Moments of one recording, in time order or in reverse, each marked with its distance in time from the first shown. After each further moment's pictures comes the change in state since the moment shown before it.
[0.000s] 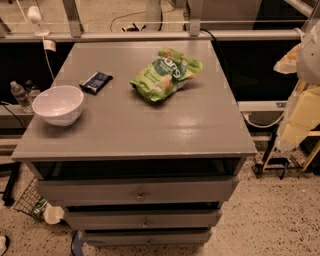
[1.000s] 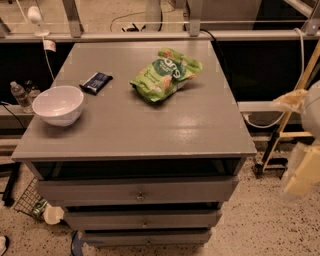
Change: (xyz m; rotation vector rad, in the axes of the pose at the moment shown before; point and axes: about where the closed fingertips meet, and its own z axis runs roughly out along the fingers) arm 0.011 0.065 0.028 -0.036 -0.104 -0.060
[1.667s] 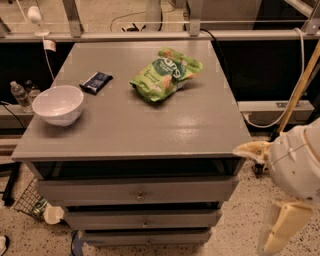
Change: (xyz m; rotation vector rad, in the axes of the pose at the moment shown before) arm -0.022 0.081 0.052 -0.185 -0.122 -0.128
